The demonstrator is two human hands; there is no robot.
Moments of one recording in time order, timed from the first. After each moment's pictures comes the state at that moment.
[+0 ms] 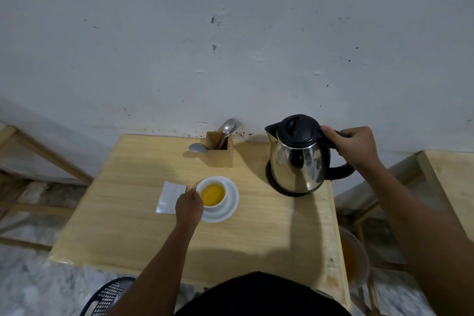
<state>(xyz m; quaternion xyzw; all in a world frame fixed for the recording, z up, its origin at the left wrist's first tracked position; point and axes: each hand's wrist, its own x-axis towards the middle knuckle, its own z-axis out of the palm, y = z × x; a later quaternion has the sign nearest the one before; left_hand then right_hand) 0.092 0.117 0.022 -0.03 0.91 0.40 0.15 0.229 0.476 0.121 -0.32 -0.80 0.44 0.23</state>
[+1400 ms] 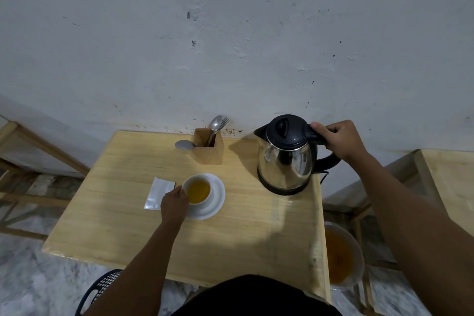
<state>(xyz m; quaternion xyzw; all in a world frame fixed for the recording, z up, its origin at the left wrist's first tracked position) 0.095 0.124 0.010 -0.05 0.91 0.39 0.10 0.218 0.528 0.092 -0.24 -0.83 0.47 0.19</state>
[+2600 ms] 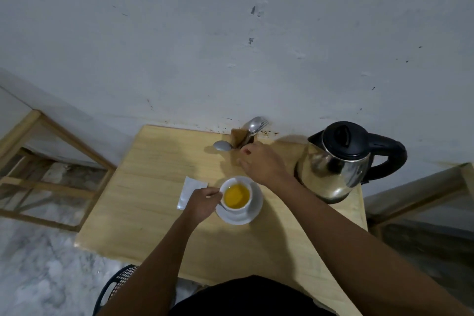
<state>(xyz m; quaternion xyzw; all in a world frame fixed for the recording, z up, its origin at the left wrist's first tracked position) 0.055 0.089 0.031 0.03 0.86 0.41 0.30 0.086 0.284 0.091 -0.14 -0.95 0.28 0.01</state>
